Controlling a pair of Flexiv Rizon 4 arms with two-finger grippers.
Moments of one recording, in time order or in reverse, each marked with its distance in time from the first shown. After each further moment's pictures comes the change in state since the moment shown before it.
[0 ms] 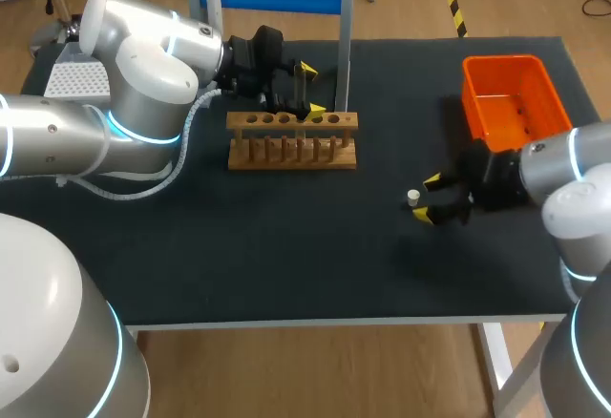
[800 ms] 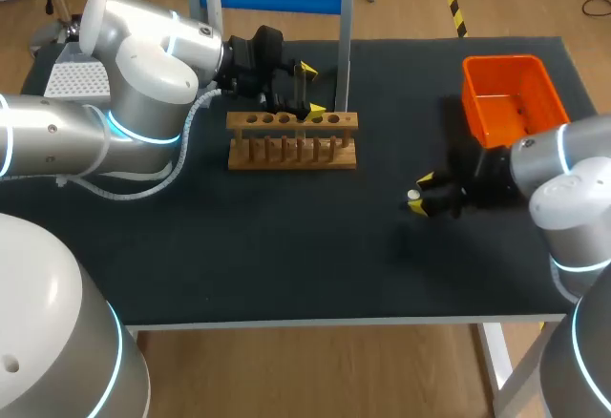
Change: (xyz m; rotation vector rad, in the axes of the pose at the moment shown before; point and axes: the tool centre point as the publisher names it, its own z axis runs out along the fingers) left arm 0.000 0.000 0.000 0.000 0.000 0.000; right arm -0.013 0.001 0.015 0.008 -0.005 0.016
